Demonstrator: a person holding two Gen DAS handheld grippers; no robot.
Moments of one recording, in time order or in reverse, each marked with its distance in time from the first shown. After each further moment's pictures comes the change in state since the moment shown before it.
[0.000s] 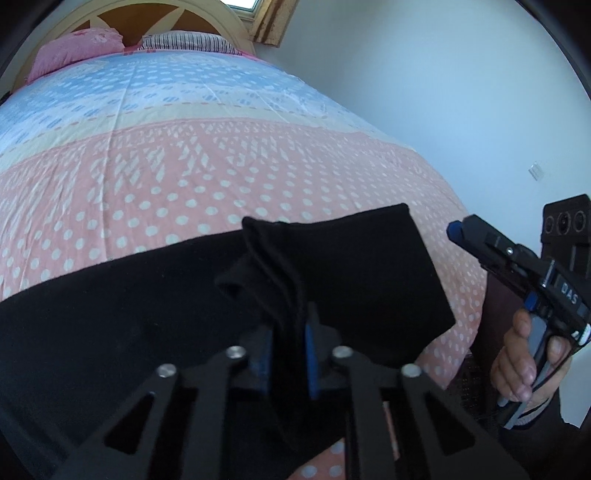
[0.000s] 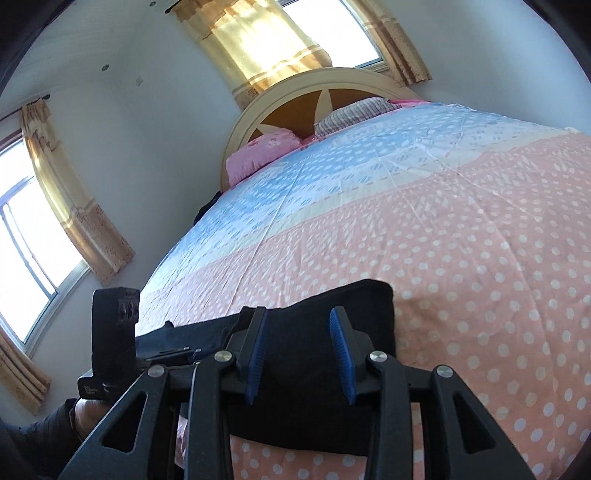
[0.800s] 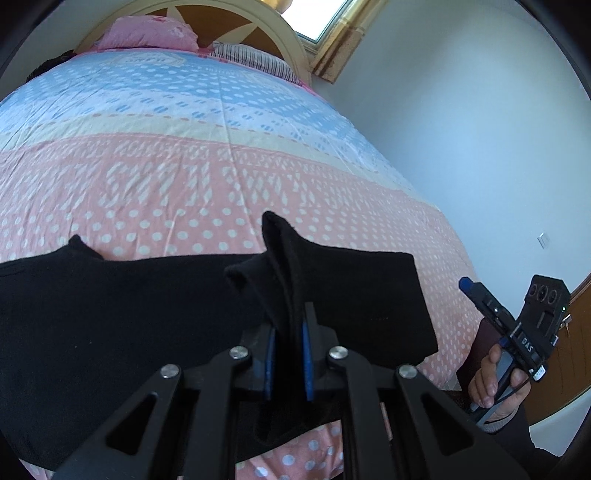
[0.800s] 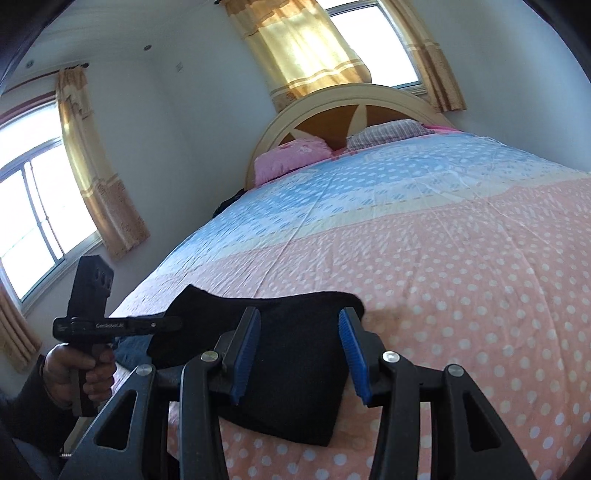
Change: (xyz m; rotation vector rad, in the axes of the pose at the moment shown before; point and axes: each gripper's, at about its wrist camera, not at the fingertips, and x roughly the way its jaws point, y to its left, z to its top) left arm -0.085 0.089 -0.023 -0.206 -0.115 0.052; right arm 0.002 0.045 -0.023 -0.215 0.005 0.086
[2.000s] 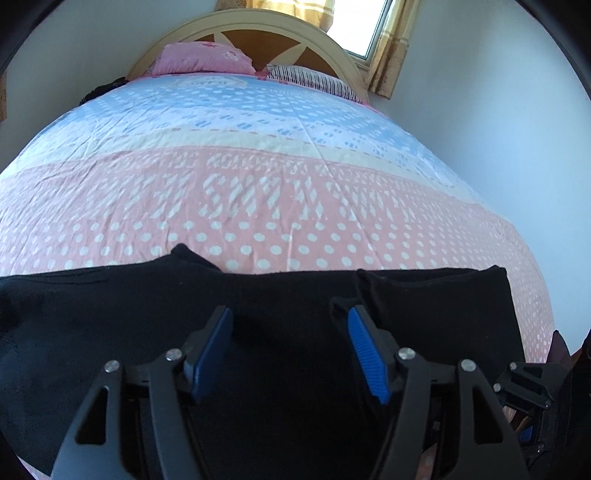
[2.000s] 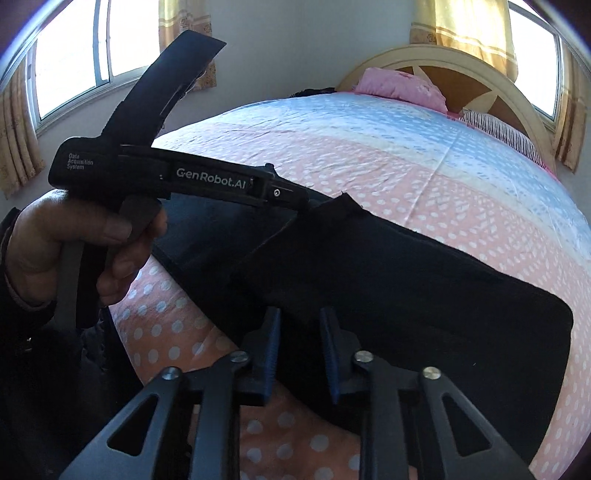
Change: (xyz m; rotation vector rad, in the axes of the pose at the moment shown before) left arm 0.006 0.058 -0.001 0.016 -0.096 0.276; right arm 0.133 0.153 -0.067 -0.481 0.376 0.042
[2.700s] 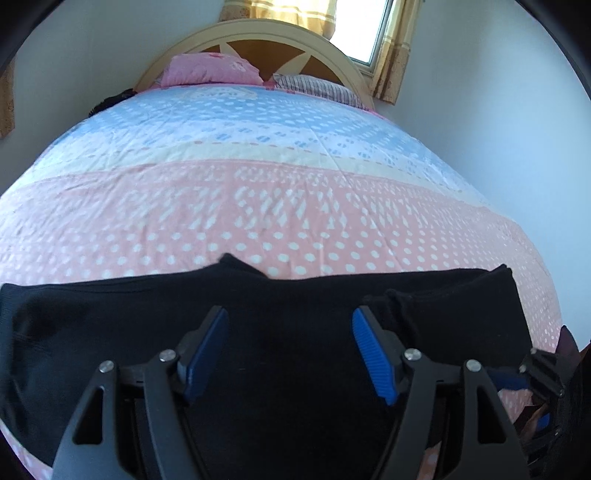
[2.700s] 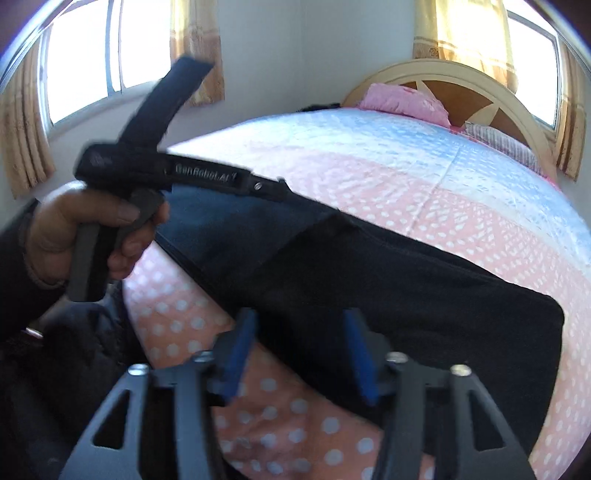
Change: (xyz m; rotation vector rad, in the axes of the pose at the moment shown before) left arm -0.033 0.026 -0.001 0.030 -0.056 0.072; right arm -0.022 0.012 -0.010 0.002 -0.104 0.065
